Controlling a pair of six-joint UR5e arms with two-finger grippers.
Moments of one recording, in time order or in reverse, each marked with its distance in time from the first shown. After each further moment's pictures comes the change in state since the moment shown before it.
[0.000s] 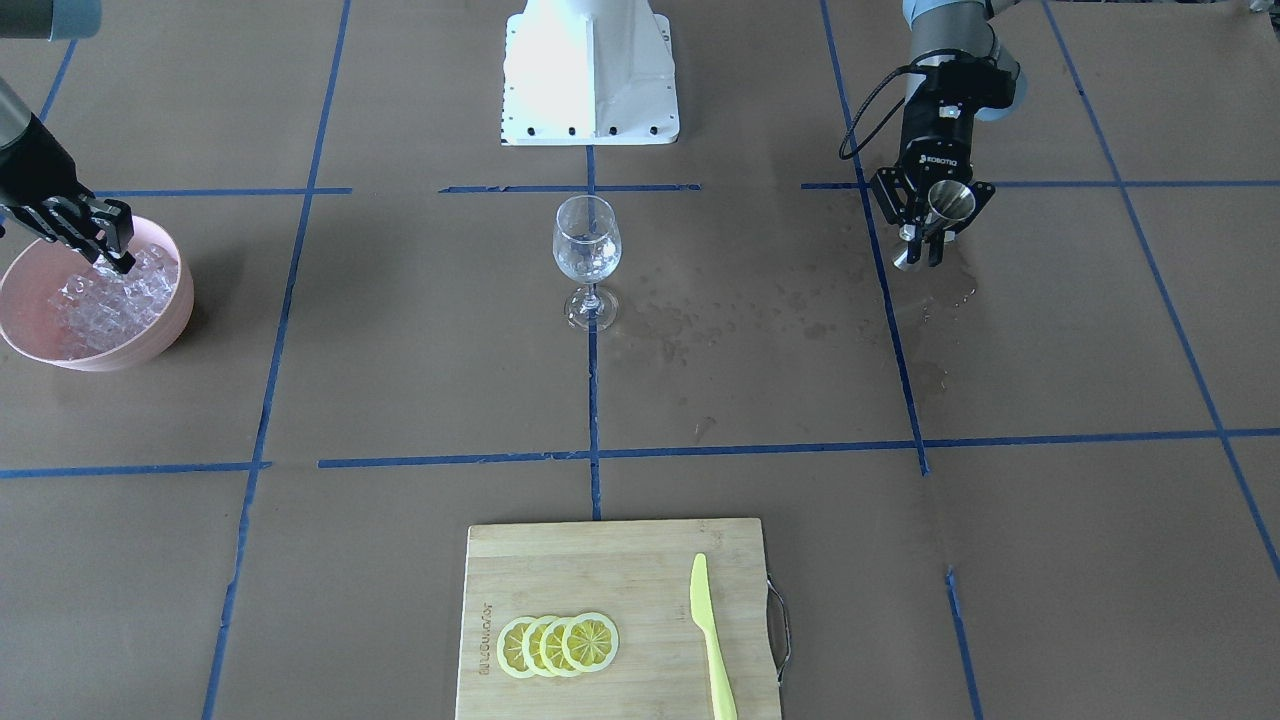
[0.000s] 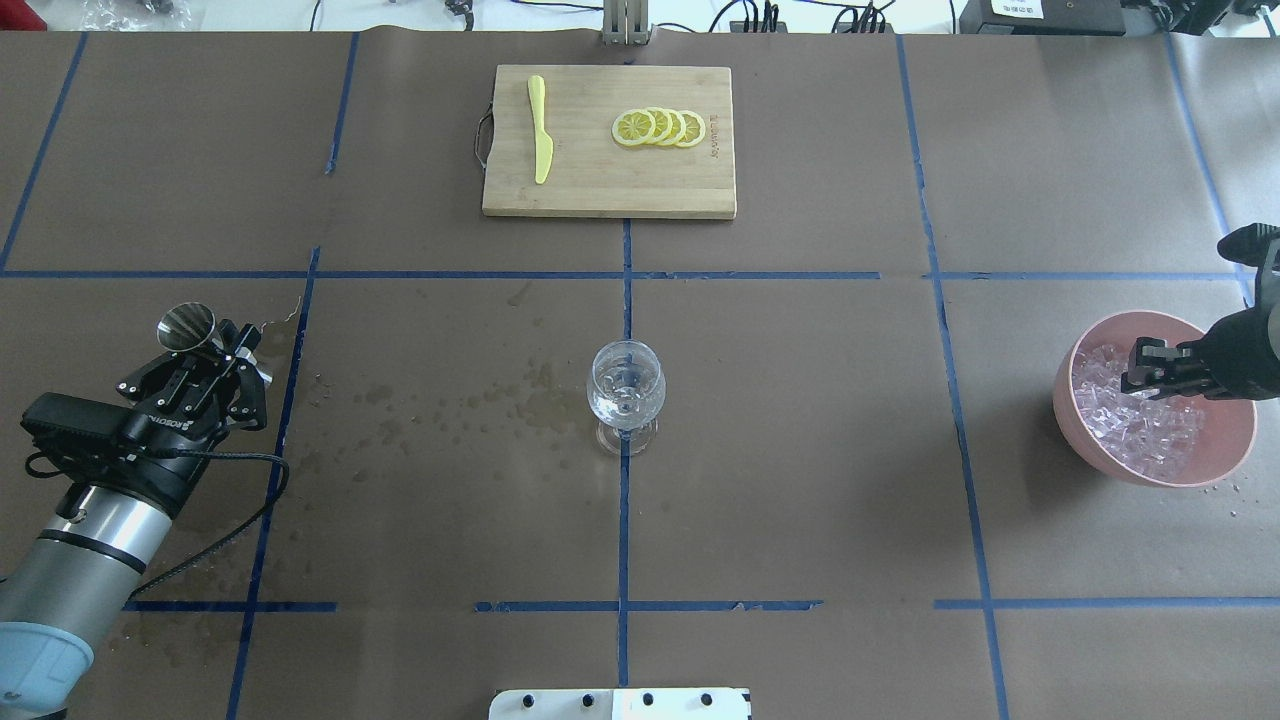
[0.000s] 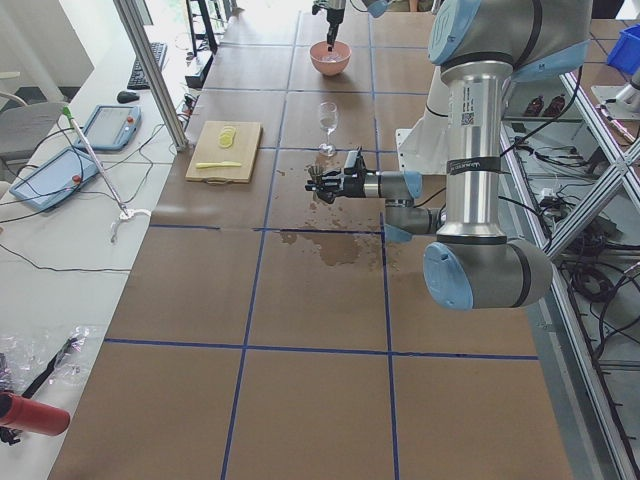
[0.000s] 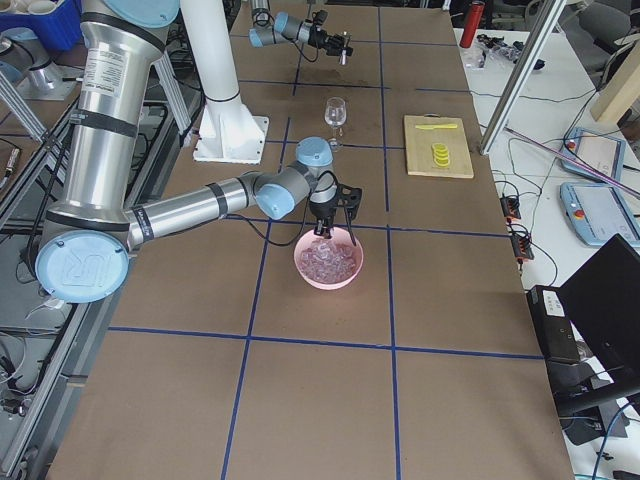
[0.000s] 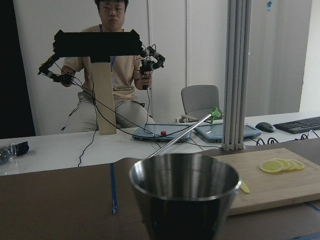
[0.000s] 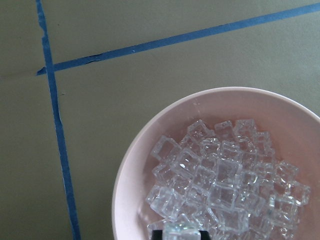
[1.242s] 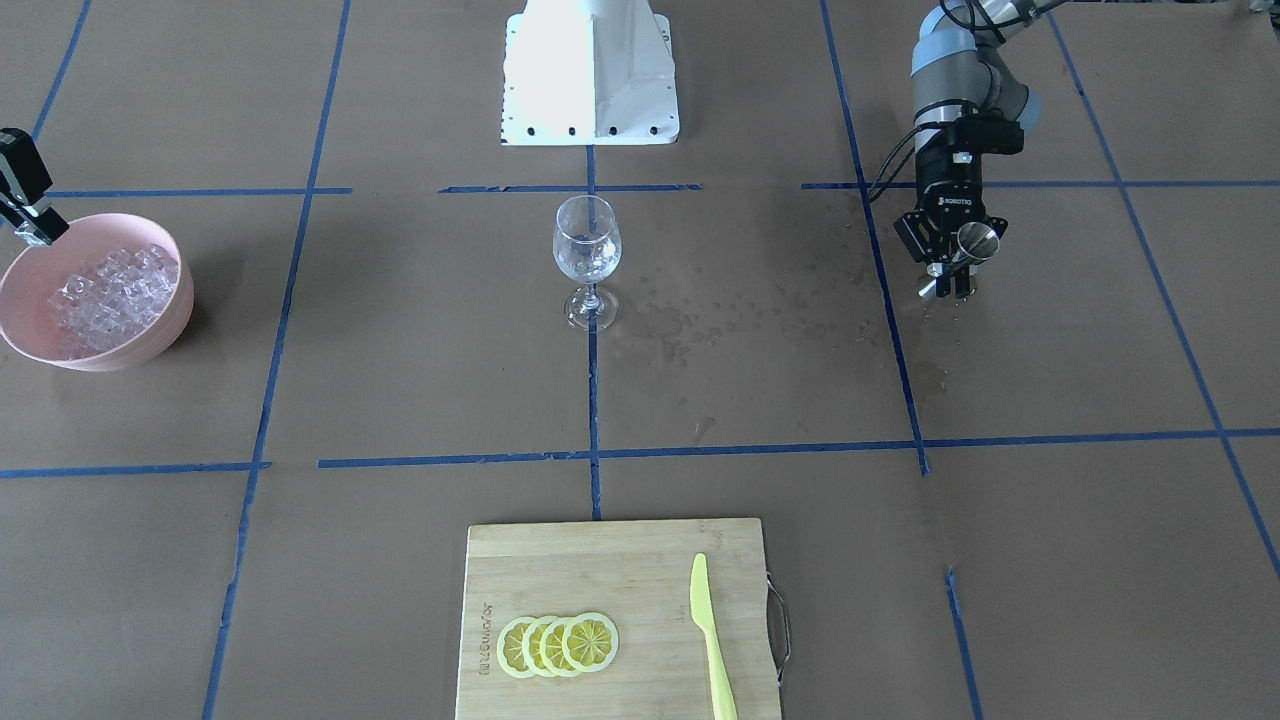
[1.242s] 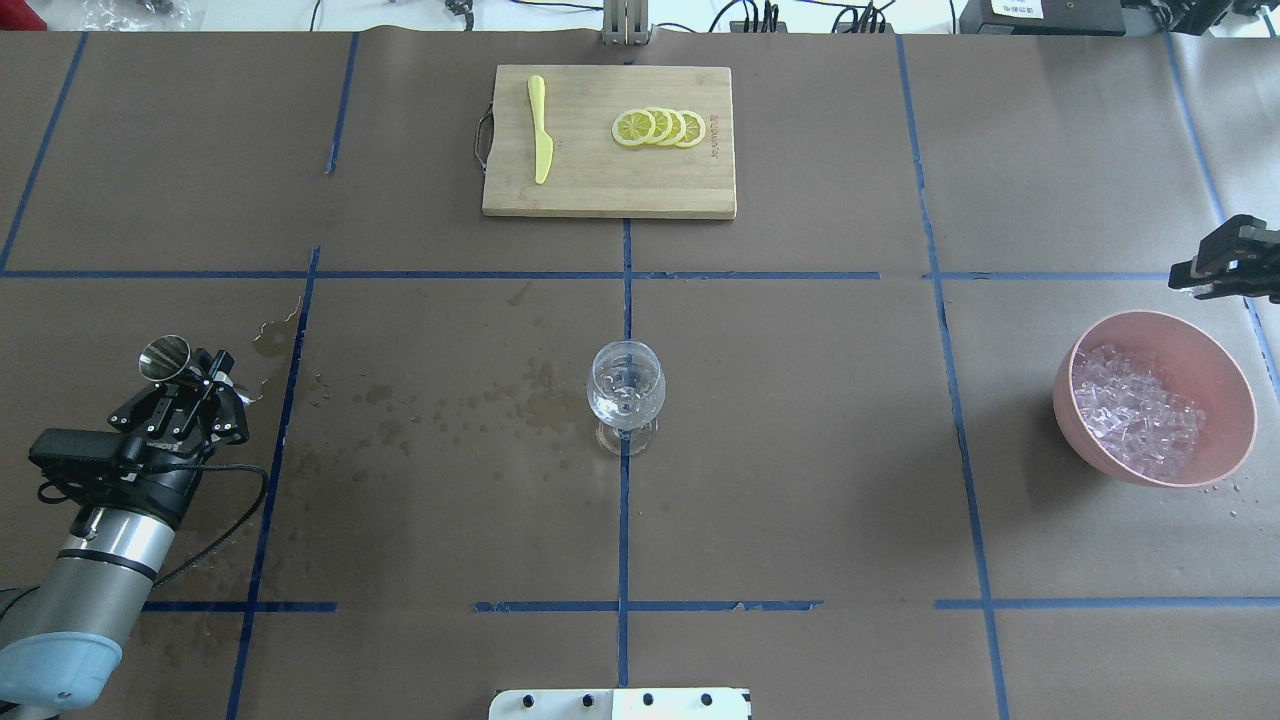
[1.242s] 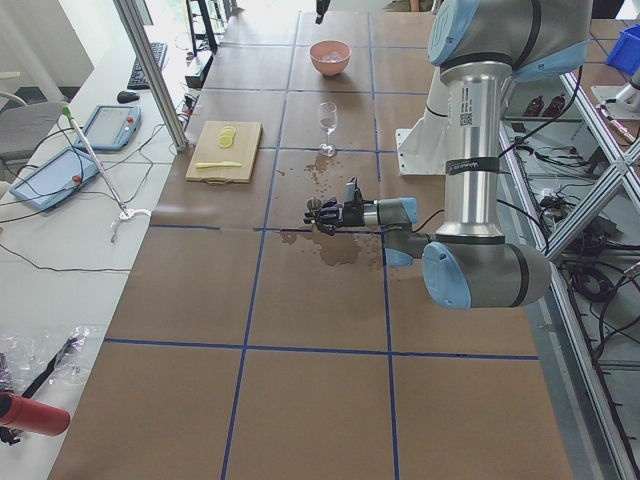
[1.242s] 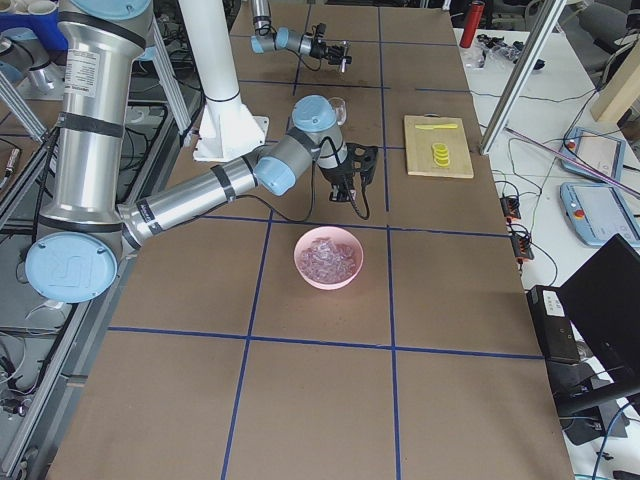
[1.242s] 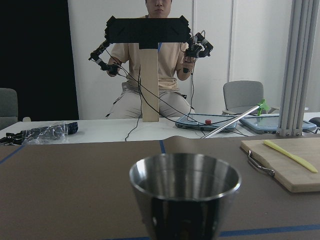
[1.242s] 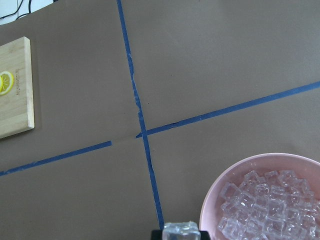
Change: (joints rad) left arm 0.037 -0.004 0.172 0.020 0.099 -0.222; right arm 0.230 0.063 0.108 0.000 0.146 0.000
